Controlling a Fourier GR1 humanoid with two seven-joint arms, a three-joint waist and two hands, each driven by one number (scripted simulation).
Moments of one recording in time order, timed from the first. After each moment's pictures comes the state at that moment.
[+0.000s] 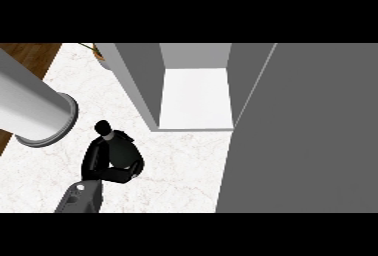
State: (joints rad) left arm -0.28 0.09 0.16 -0.74 -0.02 -0.19 -0.82; right arm -0.62 -0.26 0.01 -2.47 -0.10 -0.17 1.02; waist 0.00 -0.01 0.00
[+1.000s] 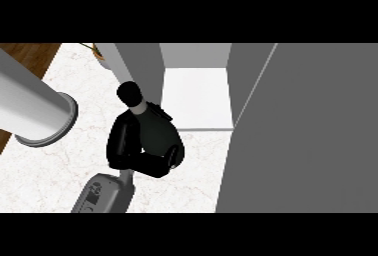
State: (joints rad) left arm -0.24 0.00 -0.24 -1.46 0.21 0.14 -0.34; right arm -0.58 -0.26 -0.03 -2.47 -0.12 -0.16 1.01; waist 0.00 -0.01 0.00
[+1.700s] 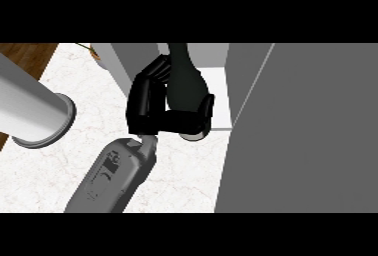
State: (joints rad) left arm -0.57 0.00 -0.31 -1.46 0.22 0.49 -0.04; right arm -0.56 -0.25 -0.02 -2.47 -0.13 -0.15 1.00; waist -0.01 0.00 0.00
